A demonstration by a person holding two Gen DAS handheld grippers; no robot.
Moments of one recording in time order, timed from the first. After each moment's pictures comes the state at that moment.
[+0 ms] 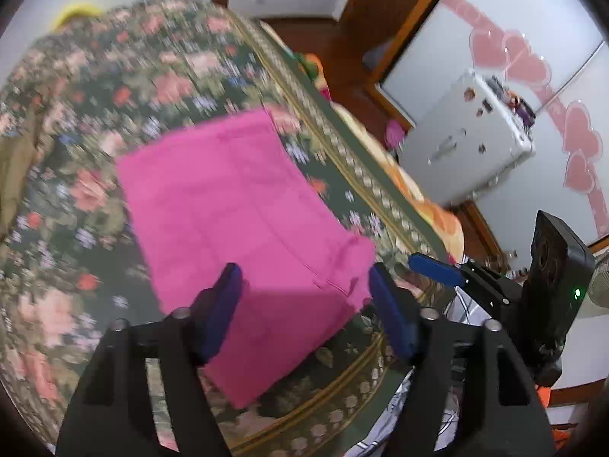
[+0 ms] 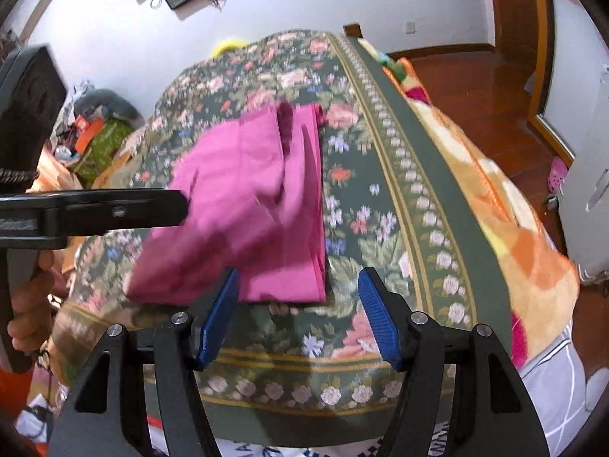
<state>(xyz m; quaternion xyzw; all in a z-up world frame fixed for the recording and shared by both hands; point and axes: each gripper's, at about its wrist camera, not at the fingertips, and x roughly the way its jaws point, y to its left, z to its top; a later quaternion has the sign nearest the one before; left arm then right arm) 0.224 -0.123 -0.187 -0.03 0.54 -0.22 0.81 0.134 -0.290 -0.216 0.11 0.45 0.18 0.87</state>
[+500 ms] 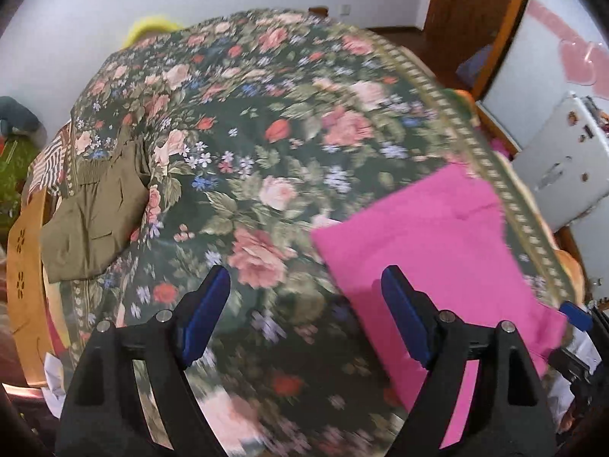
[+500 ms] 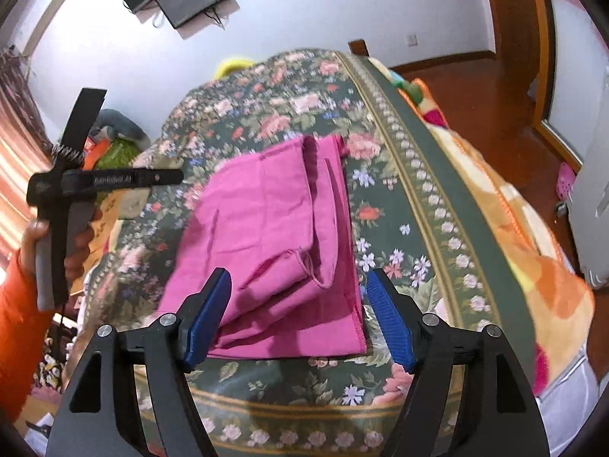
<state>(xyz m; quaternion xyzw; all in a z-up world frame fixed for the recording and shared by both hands) 0.330 -0.021 -0.223 0.06 0.54 -0.06 0.84 0.156 -0.264 -0.215 0.13 0.44 0.18 0.87</state>
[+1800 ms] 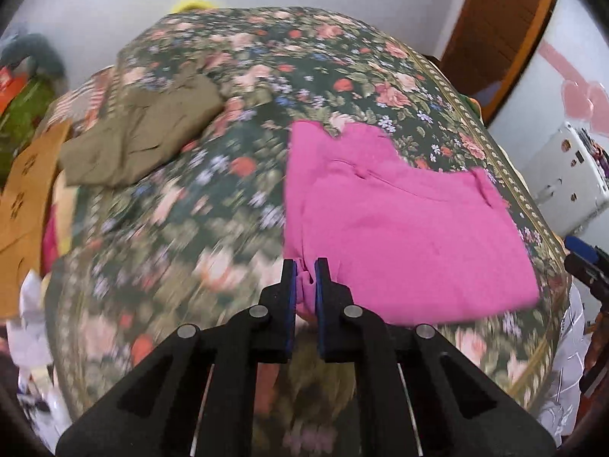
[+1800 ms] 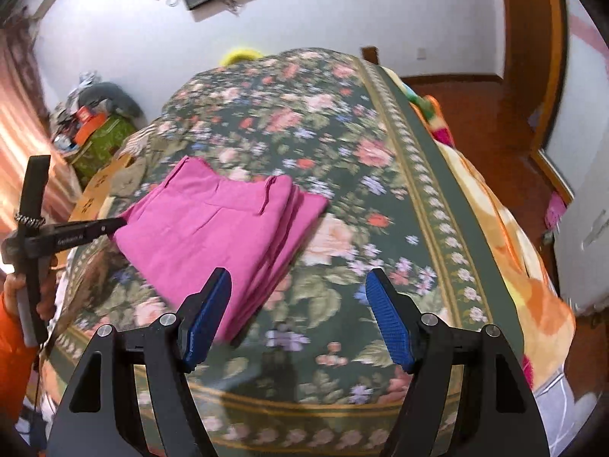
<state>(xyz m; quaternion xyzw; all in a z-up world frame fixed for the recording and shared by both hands) 0.200 0.068 -0.226 -0.03 0.50 -0.04 0.86 0.144 -0.238 -0.196 0.06 0.42 0.18 0.89</state>
